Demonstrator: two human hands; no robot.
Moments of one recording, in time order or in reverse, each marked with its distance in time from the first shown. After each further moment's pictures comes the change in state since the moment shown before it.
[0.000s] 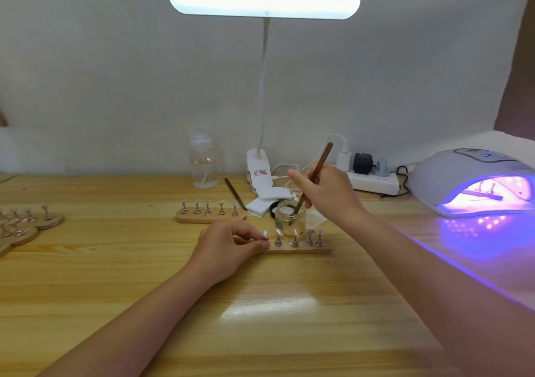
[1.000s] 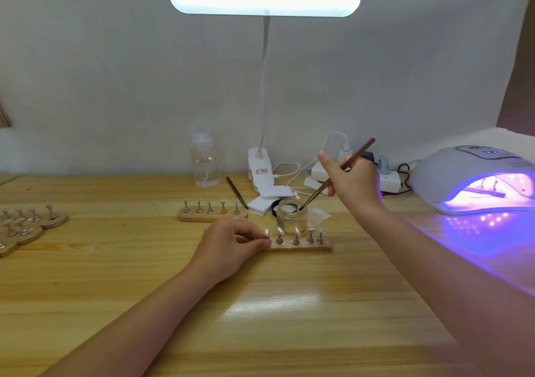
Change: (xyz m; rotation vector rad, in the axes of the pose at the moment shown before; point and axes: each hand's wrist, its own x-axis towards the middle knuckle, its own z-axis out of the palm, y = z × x) left_hand -0.001 -0.001 0.001 0.018 0.025 0.053; right_hand 0.003 0.015 -0.016 0.216 0.313 0.154
